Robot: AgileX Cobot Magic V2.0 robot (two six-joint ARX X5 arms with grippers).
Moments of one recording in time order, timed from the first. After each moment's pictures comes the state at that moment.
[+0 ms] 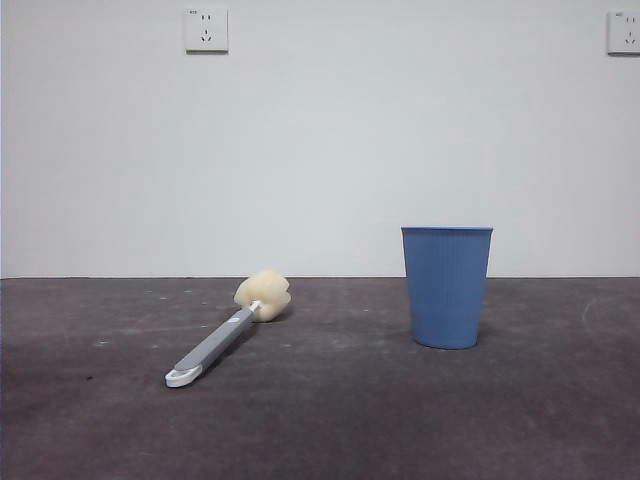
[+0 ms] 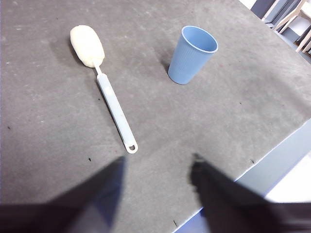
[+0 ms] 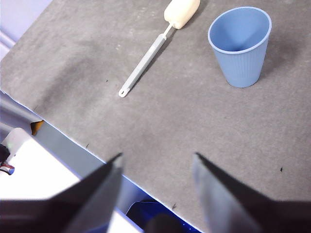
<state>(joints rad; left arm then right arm) 0.00 0.53 0.74 -0.86 0.65 0.06 0.08 0.69 0.92 -1.04 -0.62 -0.14</state>
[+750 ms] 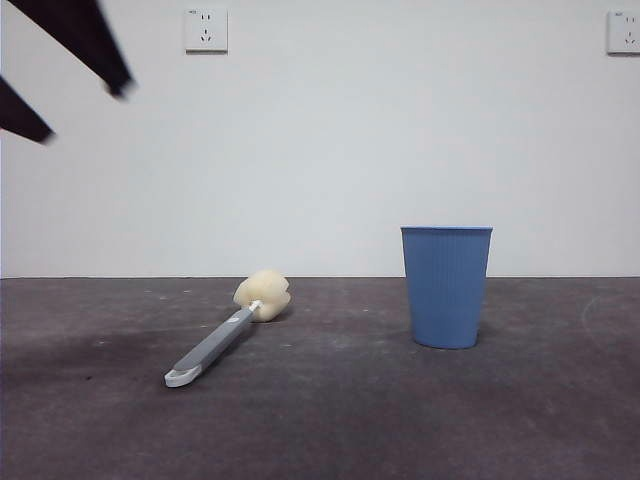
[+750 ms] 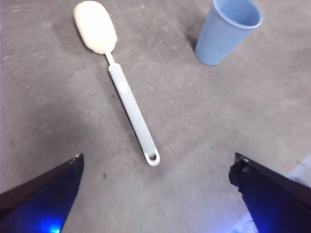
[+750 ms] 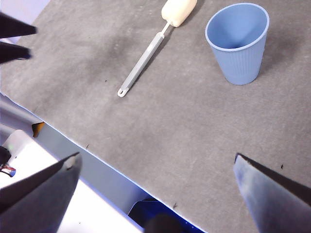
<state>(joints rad) -0.43 0.94 0.84 -0.63 0.19 -0.09 0.08 0.70 0.92 -1.04 -0.62 -0.13</state>
